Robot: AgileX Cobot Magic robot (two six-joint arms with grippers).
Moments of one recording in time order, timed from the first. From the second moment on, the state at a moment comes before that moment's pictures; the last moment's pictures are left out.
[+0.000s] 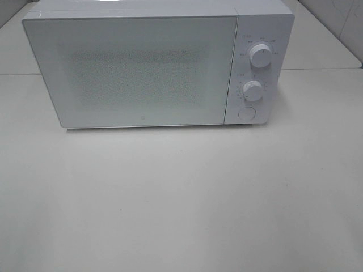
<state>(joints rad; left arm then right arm) 0.05 0.00 -0.52 -0.05 1.07 0.00 0.32 0.46 -0.68 -0.02 0.90 -0.02</state>
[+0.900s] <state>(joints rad) 0.05 0.00 -0.52 -0.05 1.07 0.00 0.03 0.00 -0.49 -0.08 0.96 0.05</state>
